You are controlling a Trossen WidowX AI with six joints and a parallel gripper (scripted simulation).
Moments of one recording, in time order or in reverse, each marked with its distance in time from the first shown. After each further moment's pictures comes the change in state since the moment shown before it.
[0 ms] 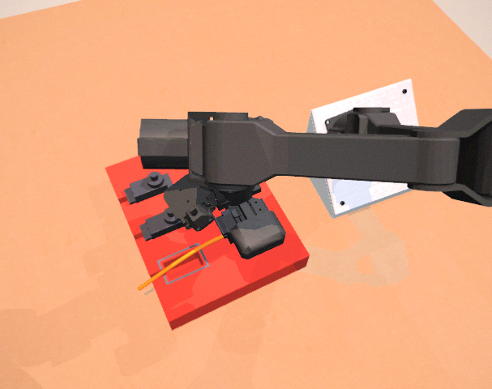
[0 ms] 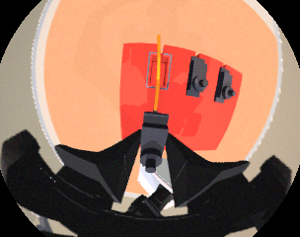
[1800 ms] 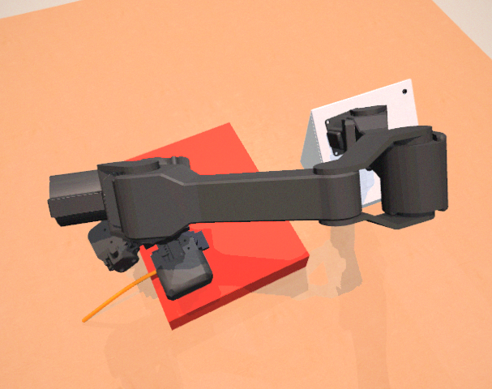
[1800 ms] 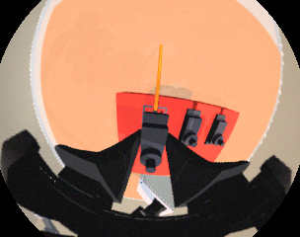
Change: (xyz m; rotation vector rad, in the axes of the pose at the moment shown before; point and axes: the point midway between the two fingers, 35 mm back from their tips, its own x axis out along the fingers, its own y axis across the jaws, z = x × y) arm 0.017 0.002 0.102 -0.009 -0.009 -0.001
